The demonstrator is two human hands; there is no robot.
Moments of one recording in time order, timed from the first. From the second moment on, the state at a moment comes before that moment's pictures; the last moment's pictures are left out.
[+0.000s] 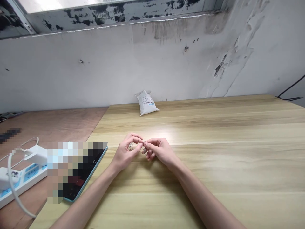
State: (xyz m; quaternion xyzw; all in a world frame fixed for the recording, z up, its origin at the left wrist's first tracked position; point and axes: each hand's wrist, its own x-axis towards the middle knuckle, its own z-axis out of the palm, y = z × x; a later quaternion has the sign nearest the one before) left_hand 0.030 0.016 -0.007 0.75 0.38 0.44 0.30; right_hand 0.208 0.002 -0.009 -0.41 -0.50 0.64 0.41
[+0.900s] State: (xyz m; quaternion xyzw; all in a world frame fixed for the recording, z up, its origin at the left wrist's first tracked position) left_hand 0.030 0.012 -0.006 0.75 0.40 0.45 0.27; right_hand 0.204 0.001 -0.005 -0.42 -0.49 0.62 0.45
